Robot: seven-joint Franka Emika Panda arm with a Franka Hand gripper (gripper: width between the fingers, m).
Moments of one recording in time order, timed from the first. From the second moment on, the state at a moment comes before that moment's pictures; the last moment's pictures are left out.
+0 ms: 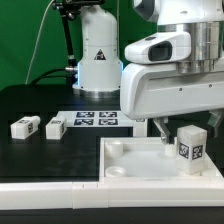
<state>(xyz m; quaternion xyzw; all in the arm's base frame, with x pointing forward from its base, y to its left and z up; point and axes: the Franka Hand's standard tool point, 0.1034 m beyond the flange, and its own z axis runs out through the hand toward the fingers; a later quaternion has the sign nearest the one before) 0.628 0.119 0.078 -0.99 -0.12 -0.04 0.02</state>
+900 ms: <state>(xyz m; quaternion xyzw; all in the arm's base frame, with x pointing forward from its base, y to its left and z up) 0.626 0.121 0.076 -0.94 0.32 -0.05 0.06</state>
